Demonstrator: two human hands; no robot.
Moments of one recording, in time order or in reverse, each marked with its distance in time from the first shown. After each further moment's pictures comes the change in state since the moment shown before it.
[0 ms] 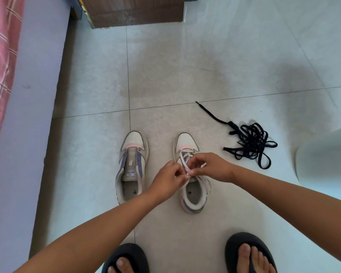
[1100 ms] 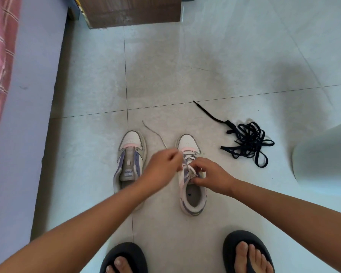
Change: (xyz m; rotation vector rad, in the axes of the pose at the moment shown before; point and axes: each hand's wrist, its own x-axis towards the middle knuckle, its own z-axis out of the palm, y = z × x) left_hand -0.017 0.074 -0.044 -0.070 0.057 -0.079; right_hand -0.017 0.017 0.017 -0.267 0.173 -0.168
